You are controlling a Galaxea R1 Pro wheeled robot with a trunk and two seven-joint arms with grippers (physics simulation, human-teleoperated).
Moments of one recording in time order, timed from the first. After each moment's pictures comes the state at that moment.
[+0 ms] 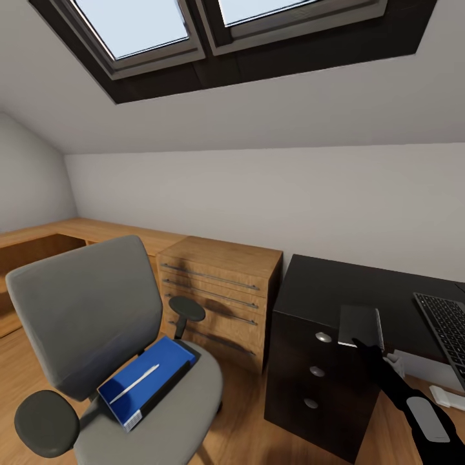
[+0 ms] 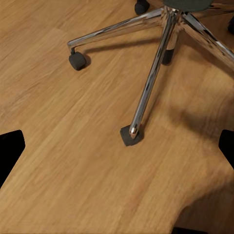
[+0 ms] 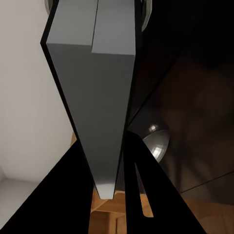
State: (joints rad) left arm 0.08 0.19 0.13 -0.02 0.20 -0.93 -0.22; right arm -0.43 -0.19 -0.49 -0.72 -0.98 0.43 0.45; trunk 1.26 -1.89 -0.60
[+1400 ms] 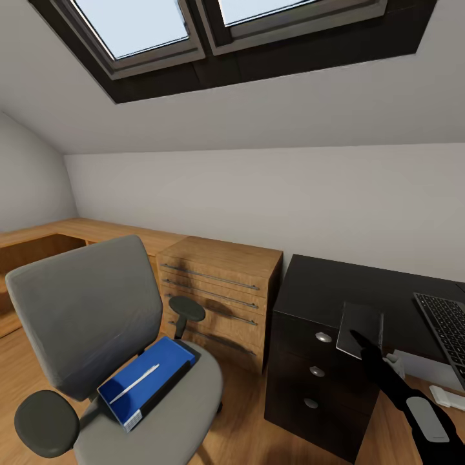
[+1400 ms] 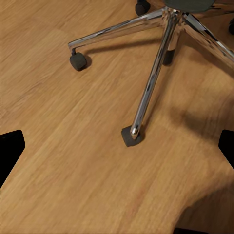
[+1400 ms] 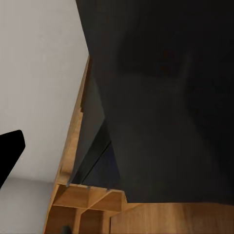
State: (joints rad) left arm 0.08 0.20 0.13 -0.02 0.20 -0.93 -0.22; right arm -0.43 -0.19 -0.49 -0.73 -0.96 0.43 0.45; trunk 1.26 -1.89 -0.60
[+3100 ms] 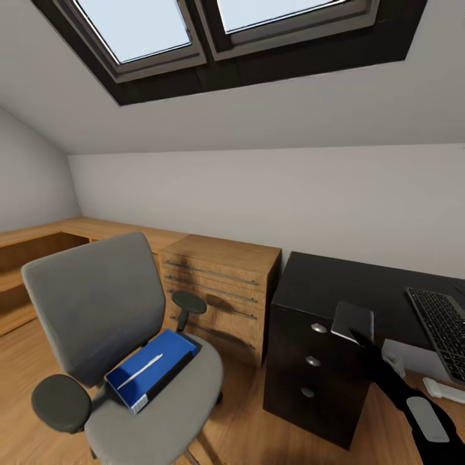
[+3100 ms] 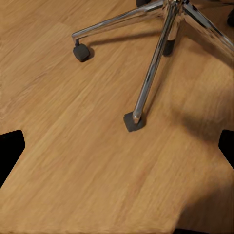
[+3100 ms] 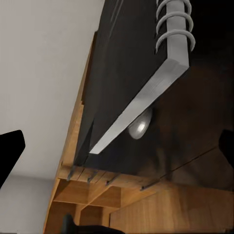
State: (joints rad) left arm 0.08 0.20 0.13 -0.02 0.20 -0.93 -0.22; right arm -0.43 -0.19 -0.49 -0.73 -0.95 0.43 0.45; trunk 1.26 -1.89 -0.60
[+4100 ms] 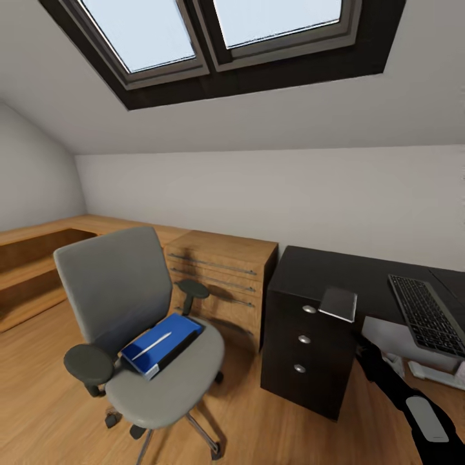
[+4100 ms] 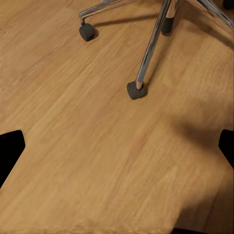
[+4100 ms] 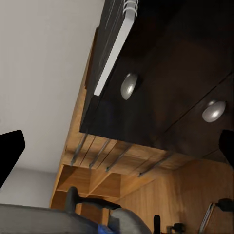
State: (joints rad) left arm 0.08 0.19 0.13 -0.02 0.20 -0.93 -0.22; right arm -0.43 -0.19 -0.48 -0.73 -0.96 0.42 0.46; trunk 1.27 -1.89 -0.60
